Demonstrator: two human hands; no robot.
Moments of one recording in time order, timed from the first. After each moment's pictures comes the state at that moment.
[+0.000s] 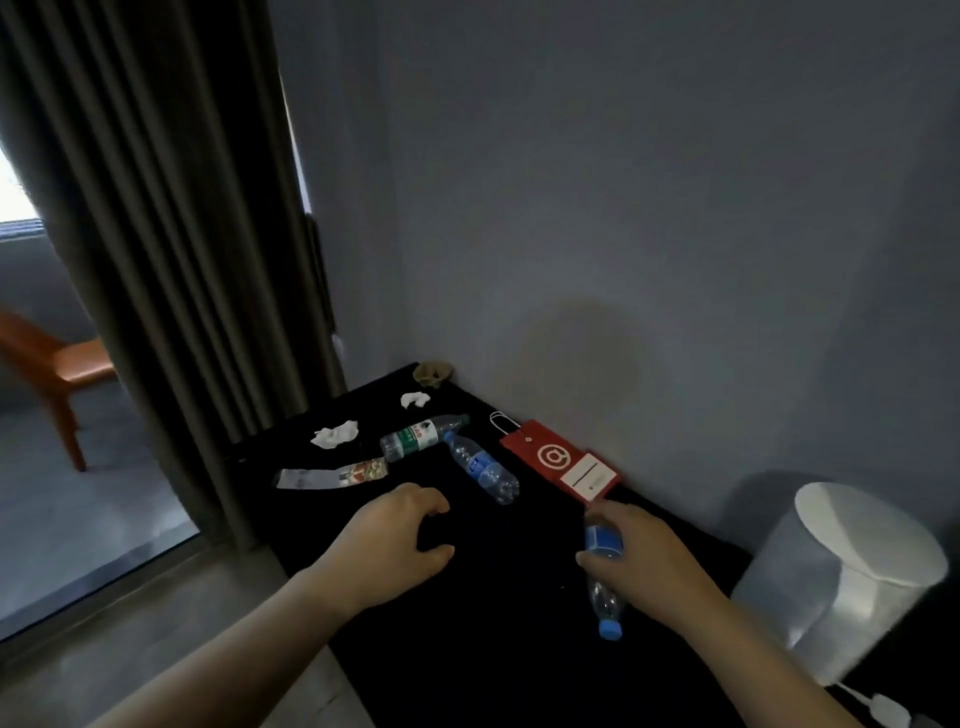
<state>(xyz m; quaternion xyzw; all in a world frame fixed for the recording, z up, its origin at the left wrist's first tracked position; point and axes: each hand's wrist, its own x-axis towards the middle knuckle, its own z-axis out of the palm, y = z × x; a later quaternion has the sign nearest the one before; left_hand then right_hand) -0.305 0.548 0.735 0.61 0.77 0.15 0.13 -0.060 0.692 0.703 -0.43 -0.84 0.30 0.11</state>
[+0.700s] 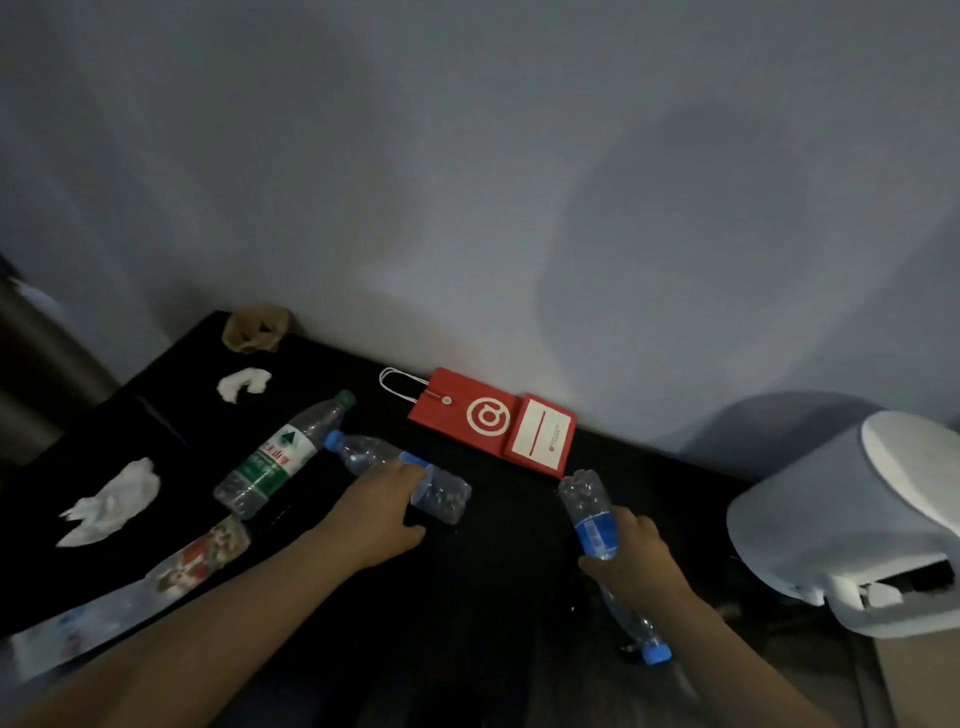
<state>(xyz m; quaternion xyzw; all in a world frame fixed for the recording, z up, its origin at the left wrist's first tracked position) -0.470 0.836 0.567 0.74 0.63 0.03 0.23 -0.177 0.828 0.553 -0.76 -0.57 0.30 0.01</state>
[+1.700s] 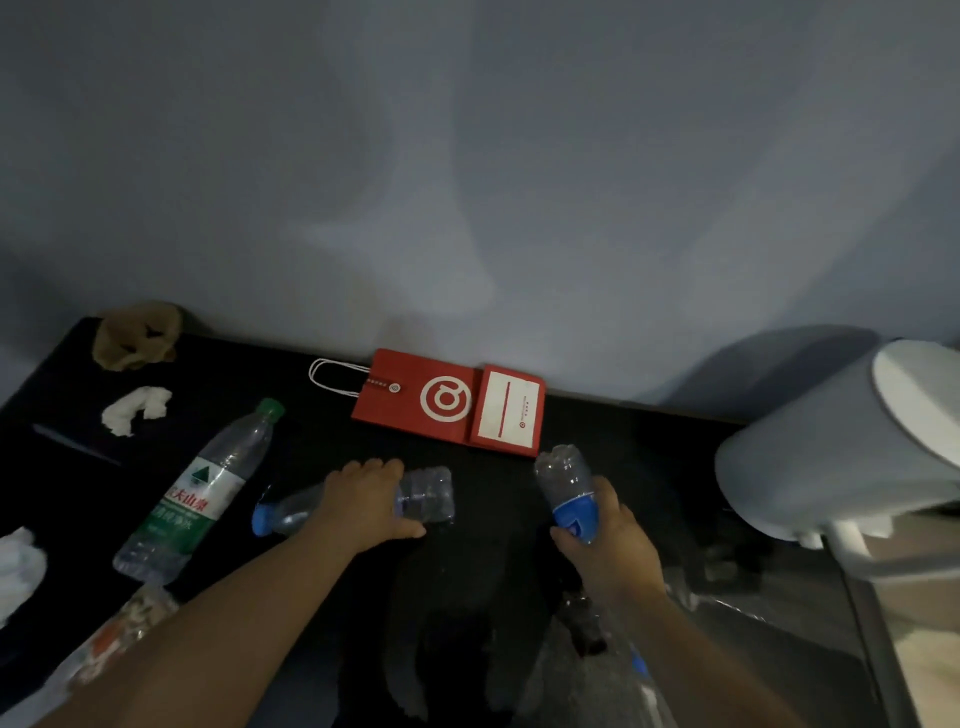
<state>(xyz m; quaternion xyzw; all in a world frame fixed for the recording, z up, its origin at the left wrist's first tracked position) -0.450 0.929 0.483 0.73 0.63 -0.16 0.21 -0.176 0.856 0.468 -0.83 -0.47 0.29 0.07</state>
